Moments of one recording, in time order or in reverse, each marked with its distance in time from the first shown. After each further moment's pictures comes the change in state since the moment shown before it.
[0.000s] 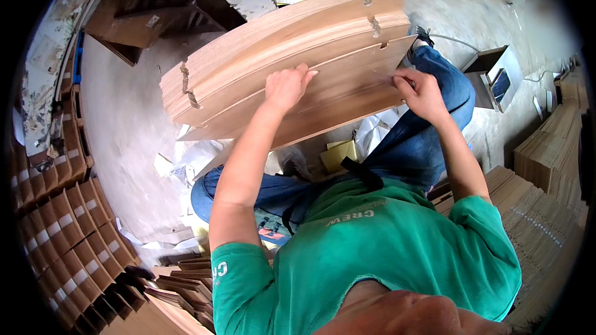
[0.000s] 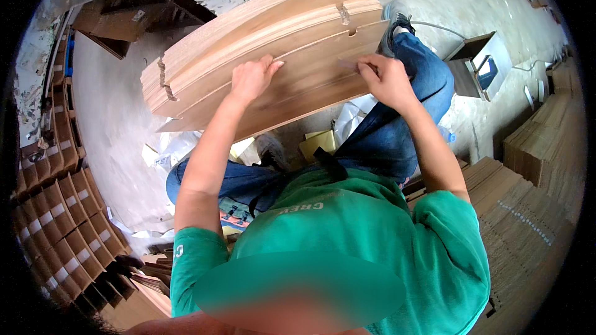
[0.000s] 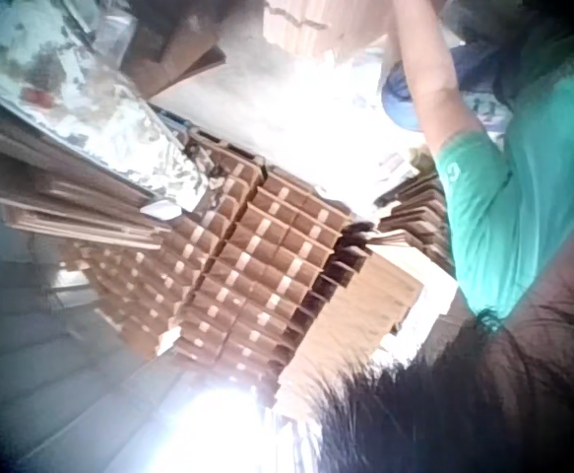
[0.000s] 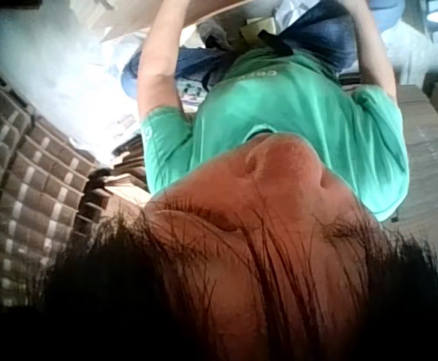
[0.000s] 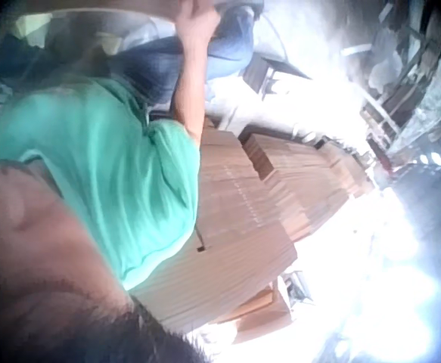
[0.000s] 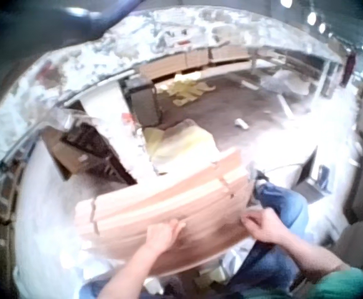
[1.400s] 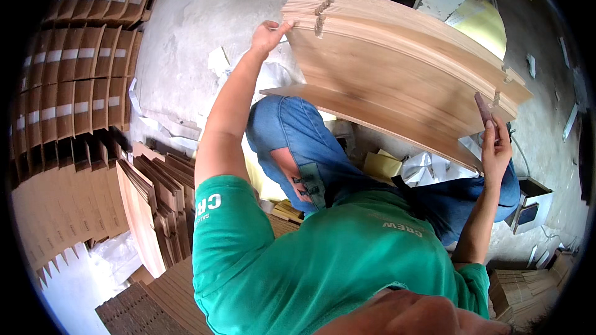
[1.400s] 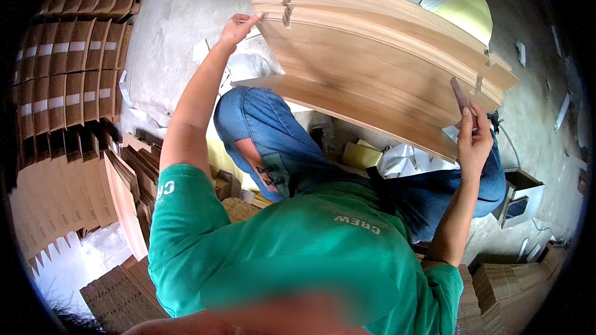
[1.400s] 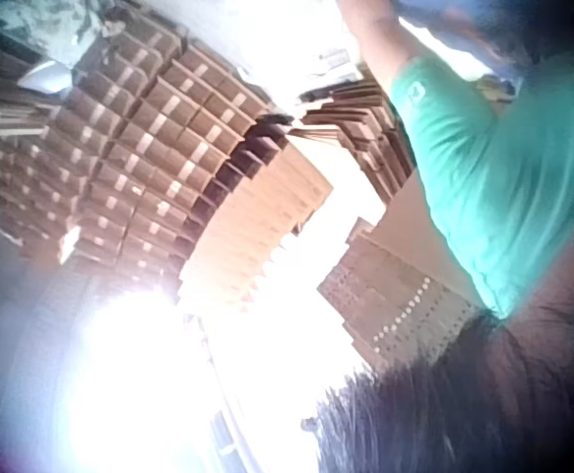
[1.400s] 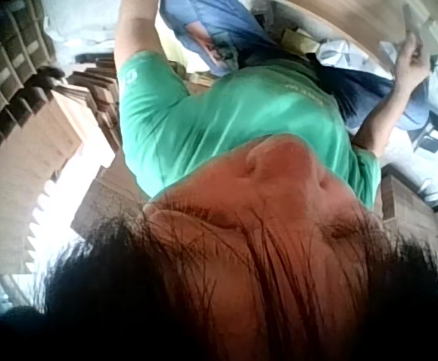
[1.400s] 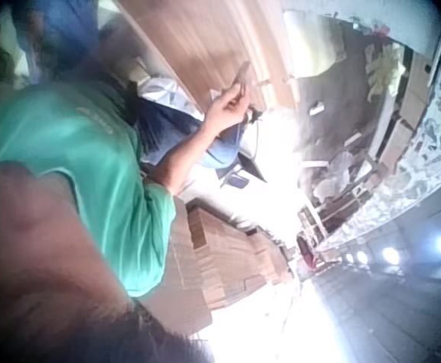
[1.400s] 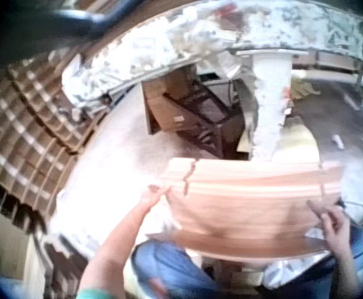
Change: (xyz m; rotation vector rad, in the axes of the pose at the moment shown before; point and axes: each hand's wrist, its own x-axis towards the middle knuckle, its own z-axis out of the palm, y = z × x) left_hand -0.167 -0.271 -0.057 -0.497 0.439 -1.062; right_hand 0.030 -0.044 0.037 0.235 0.083 -0.014
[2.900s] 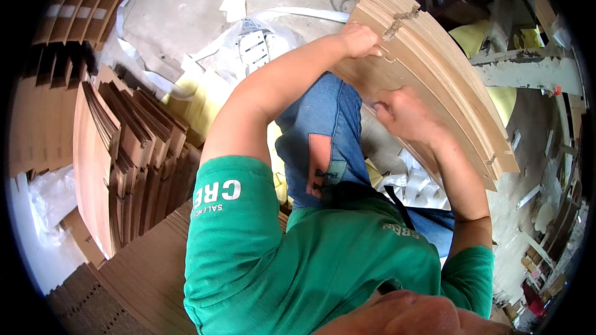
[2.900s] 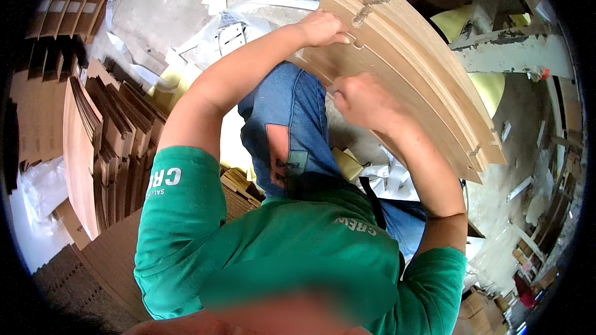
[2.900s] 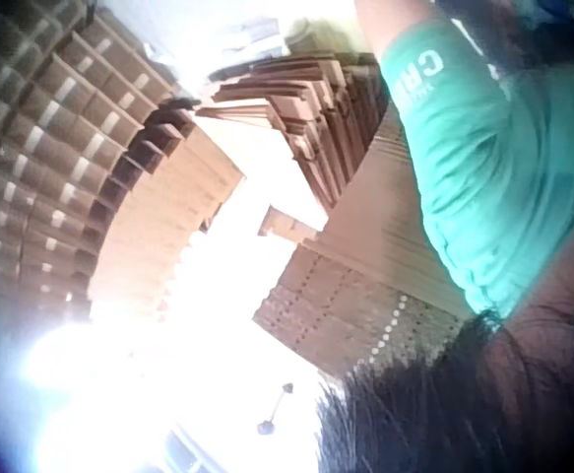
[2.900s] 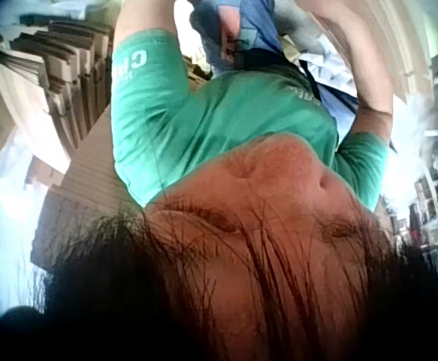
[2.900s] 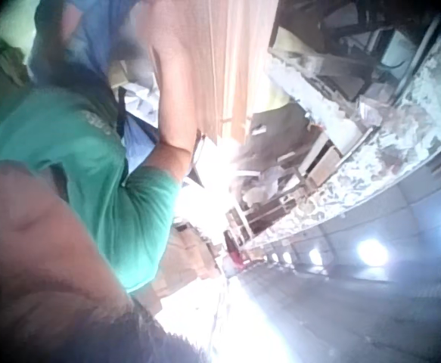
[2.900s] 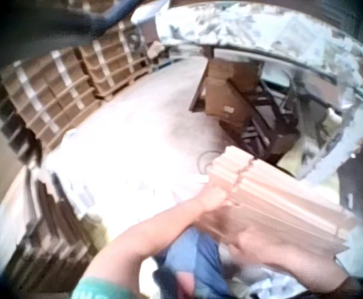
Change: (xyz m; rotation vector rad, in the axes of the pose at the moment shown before) left_hand -0.055 0.013 0.023 0.484 -0.319 0.758; right_hand 0.002 -0.189 0.239 -0.487 -1.215 -0.675
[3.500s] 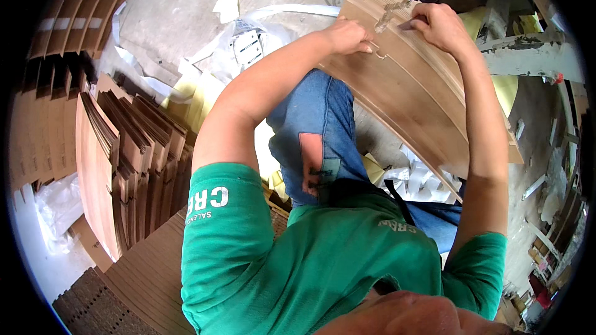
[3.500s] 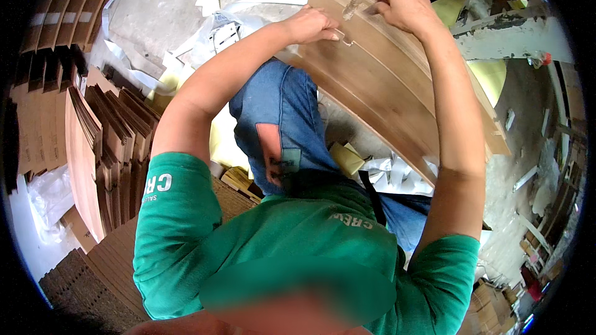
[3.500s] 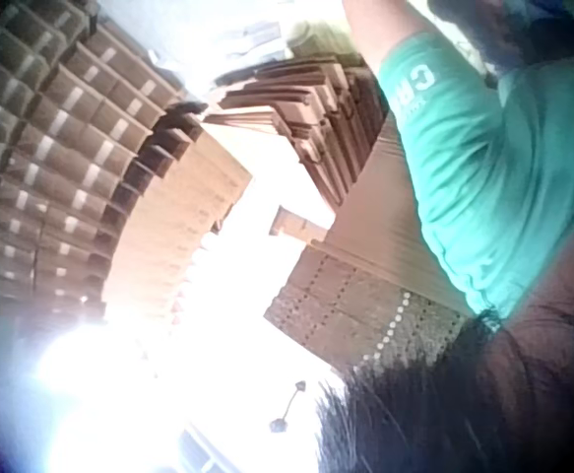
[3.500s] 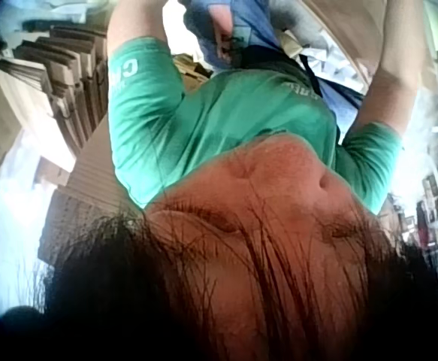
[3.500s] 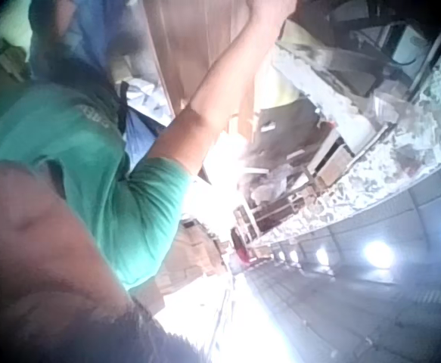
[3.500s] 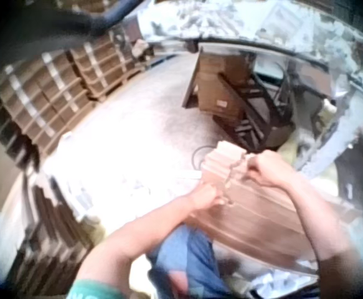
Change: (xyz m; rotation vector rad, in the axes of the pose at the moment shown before) left_hand -0.006 -0.004 -0.002 -0.095 -0.003 0.066; right_hand 0.058 0.077 -0.089 -0.353 0.232 0.151
